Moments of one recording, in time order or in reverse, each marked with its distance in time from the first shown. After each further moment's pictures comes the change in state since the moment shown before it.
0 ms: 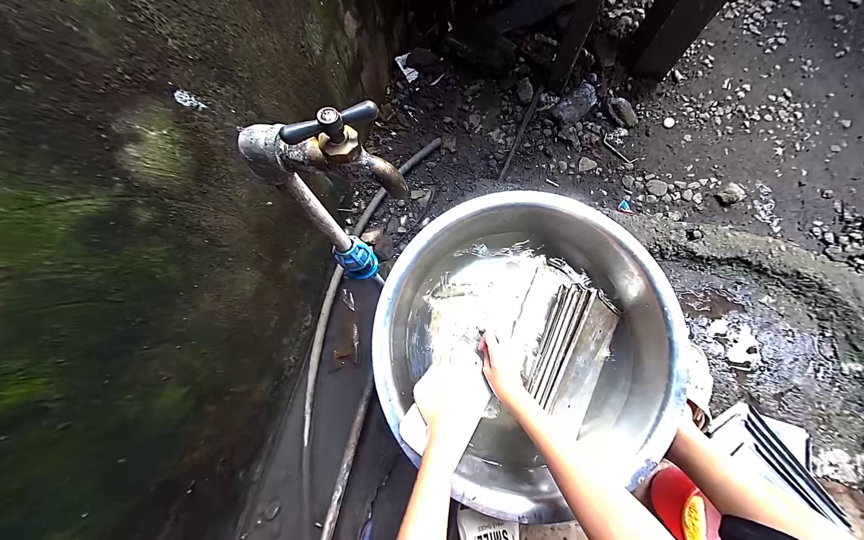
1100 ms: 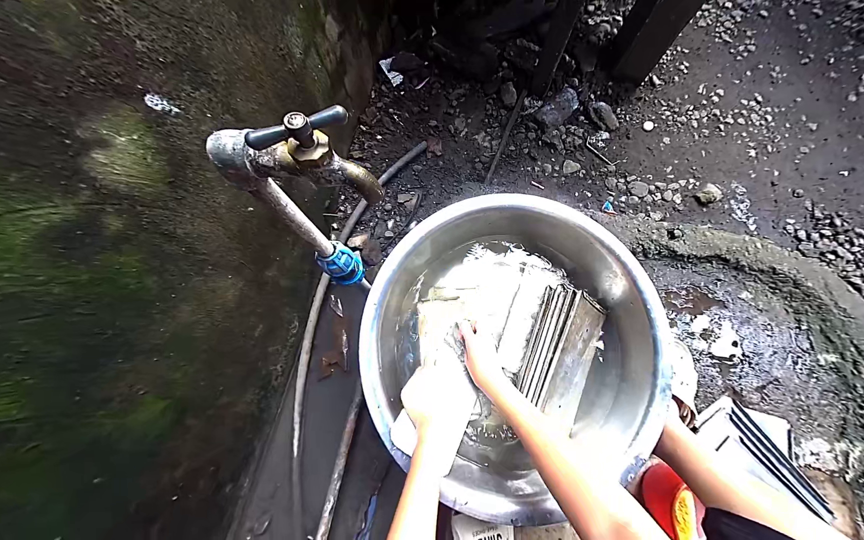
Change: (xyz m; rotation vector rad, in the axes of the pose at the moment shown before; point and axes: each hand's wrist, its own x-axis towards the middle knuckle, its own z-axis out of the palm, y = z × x) left_hand 0.000 0.006 -0.006 0.010 -0.036 -0.059; right_hand 0.023 -0.012 0.002 -0.137 -0.066 0.051
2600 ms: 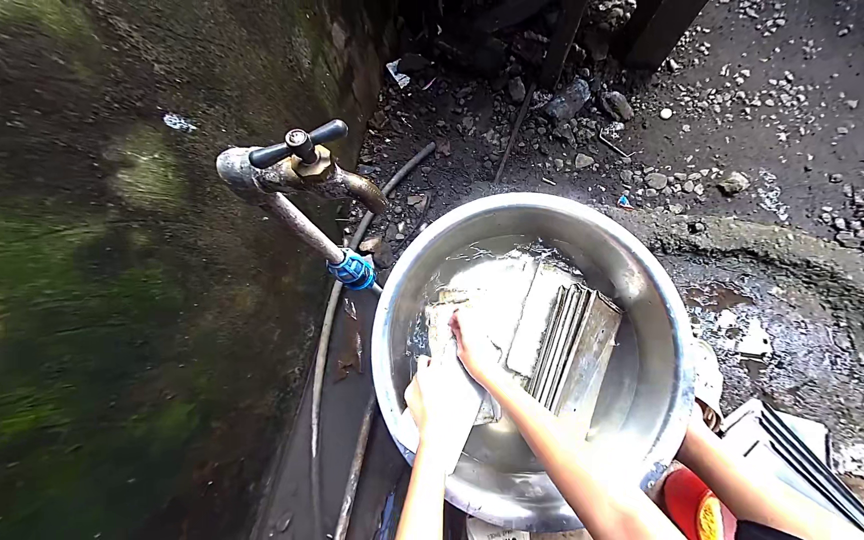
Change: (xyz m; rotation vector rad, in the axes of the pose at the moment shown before) left_hand 0.019 -0.022 0.005 -0.085 0.136 0.097; right_hand 0.023 -0.015 0.022 0.227 0.033 -0.178
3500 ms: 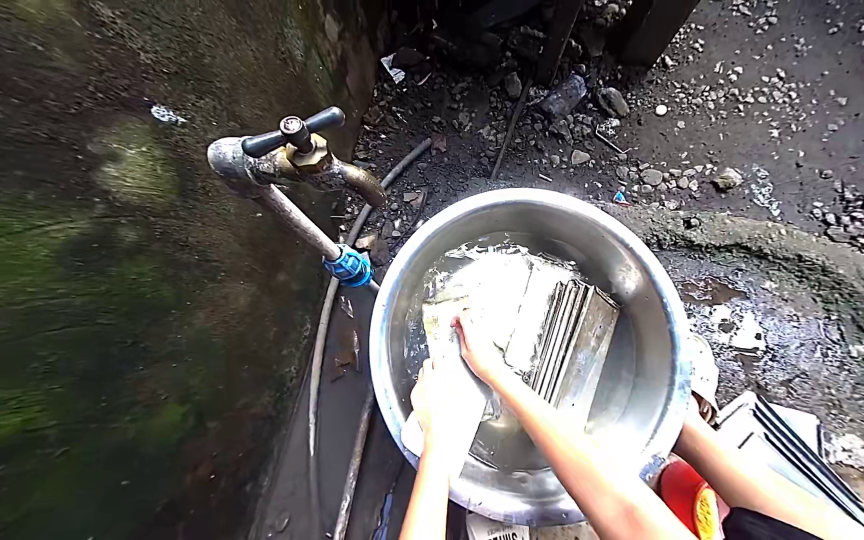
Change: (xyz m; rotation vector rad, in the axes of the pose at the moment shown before) left_hand -0.012 0.006 0.006 0.056 -0.089 0.001; right_hand -0.008 0.002 -0.010 0.040 -0.026 -0.025
